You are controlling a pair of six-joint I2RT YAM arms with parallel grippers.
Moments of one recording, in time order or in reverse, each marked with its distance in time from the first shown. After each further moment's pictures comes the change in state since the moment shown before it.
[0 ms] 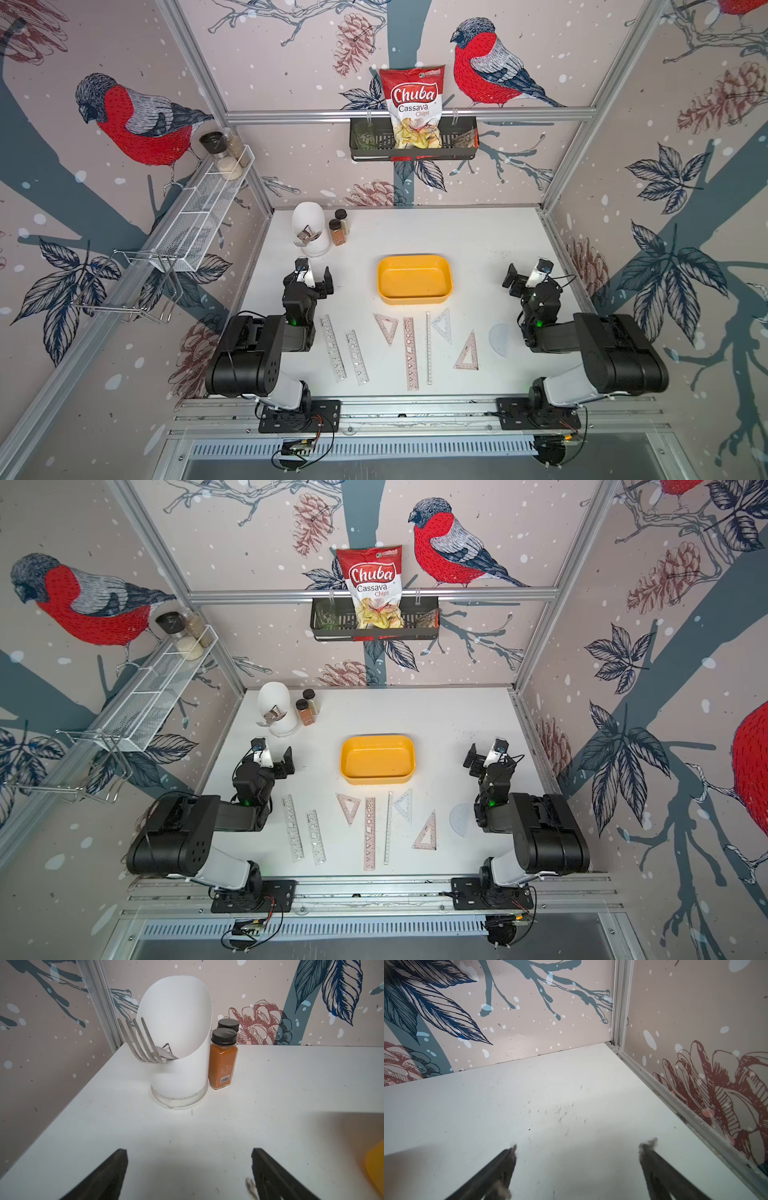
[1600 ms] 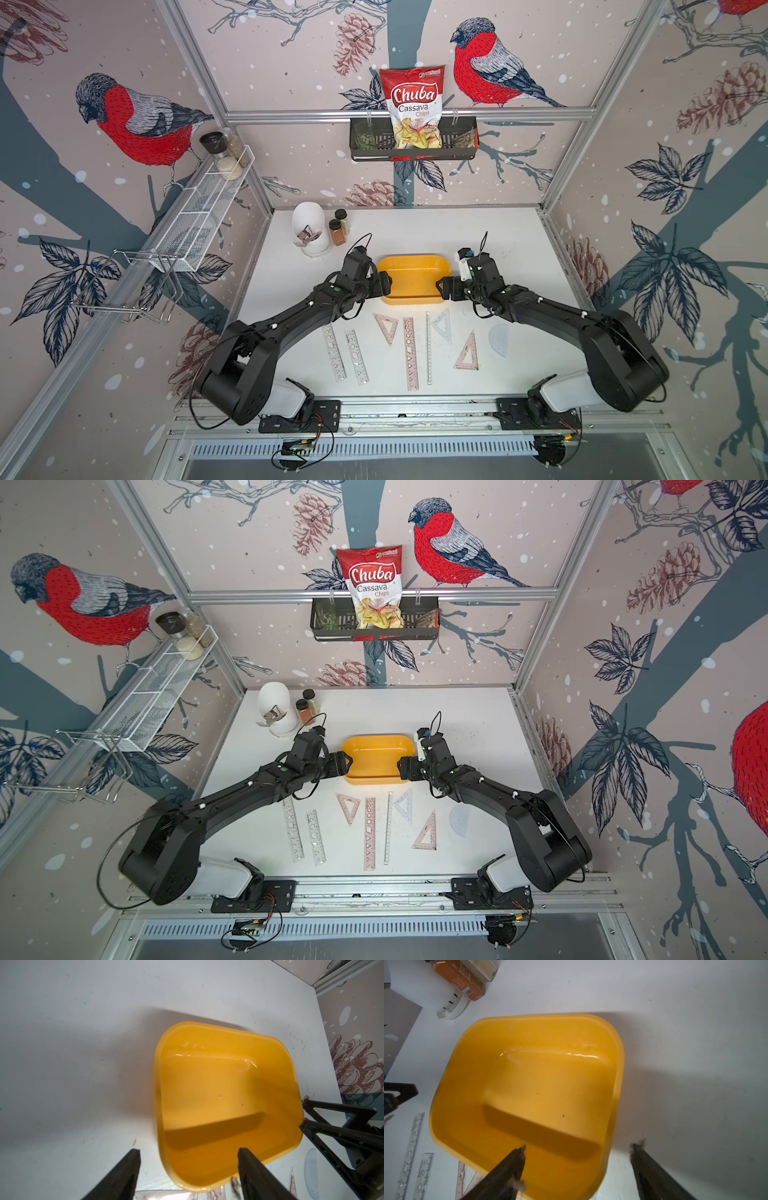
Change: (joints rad) left arm -0.507 -0.049 0.565 -1.183 0.183 -0.600; right arm 0.527 -0.029 0.516 -1.098 -0.299 0.264
